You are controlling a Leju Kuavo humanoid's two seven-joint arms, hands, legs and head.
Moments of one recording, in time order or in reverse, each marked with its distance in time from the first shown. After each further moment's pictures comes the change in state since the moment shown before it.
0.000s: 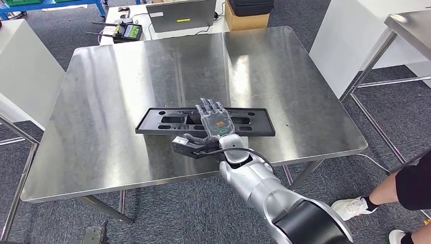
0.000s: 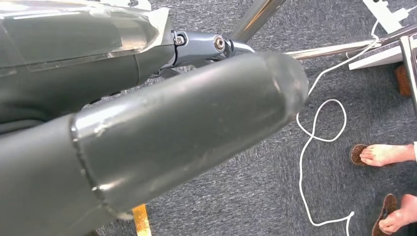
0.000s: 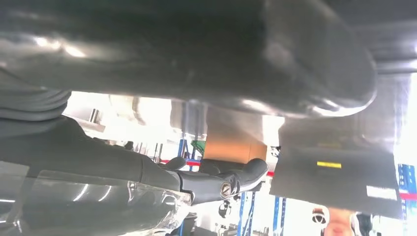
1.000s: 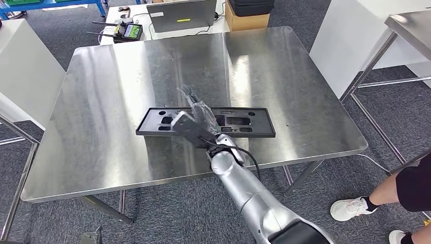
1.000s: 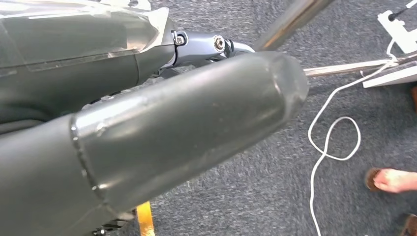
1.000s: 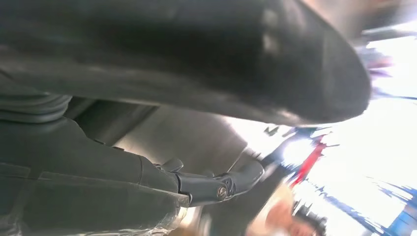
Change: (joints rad) left arm 0.043 0.001 0.029 -0.019 0.010 0.040 0.000; right arm 0.189 0.062 -0.144 -0.404 -0.959 0.274 -0.542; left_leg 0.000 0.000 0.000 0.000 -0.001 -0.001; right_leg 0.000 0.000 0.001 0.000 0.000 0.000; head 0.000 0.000
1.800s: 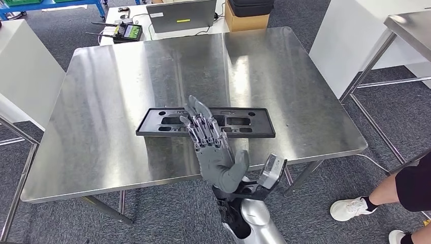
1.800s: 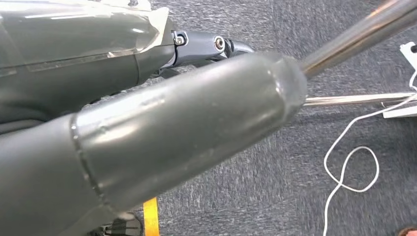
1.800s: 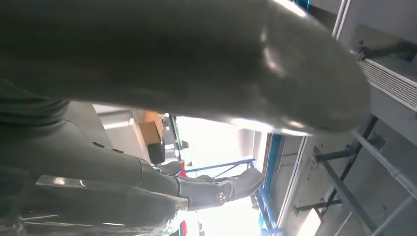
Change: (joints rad) left arm 0.073 0.004 0.076 -0.052 0.002 0.019 0.000; right arm 0.457 -0.145 0.208 -0.804 -0.696 0.387 -0.083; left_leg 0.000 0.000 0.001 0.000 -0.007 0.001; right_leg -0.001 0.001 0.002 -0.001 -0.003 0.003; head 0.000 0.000
